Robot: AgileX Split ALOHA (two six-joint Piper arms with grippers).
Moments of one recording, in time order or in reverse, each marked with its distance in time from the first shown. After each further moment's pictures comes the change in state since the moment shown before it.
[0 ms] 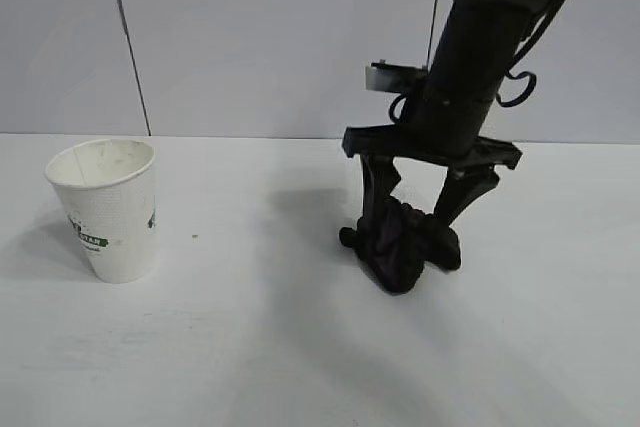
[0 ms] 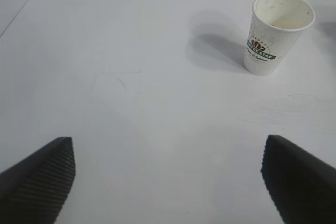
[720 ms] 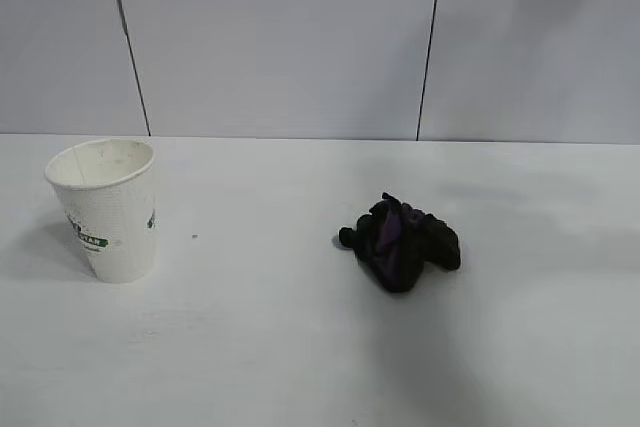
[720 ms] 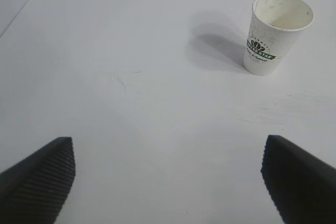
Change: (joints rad) left arm 0.000 0.000 0.000 0.000 0.000 0.000; right arm -0.627 -0.674 0.000 -0.356 0.217 0.044
